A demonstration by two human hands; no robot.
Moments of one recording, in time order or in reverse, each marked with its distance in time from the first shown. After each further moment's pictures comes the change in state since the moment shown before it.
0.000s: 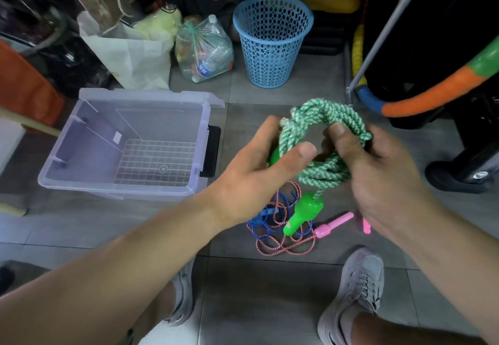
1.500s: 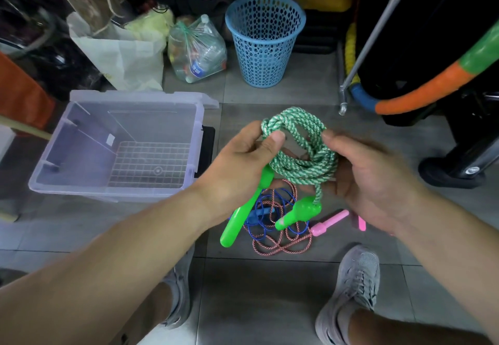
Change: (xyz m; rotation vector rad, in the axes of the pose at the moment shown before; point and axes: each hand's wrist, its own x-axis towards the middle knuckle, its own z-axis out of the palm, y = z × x) left_hand 0.012 -0.008 -0.004 -0.174 0.131 -0.225; right_hand 0.013 0.010 -0.007 0.383 -0.069 0.486
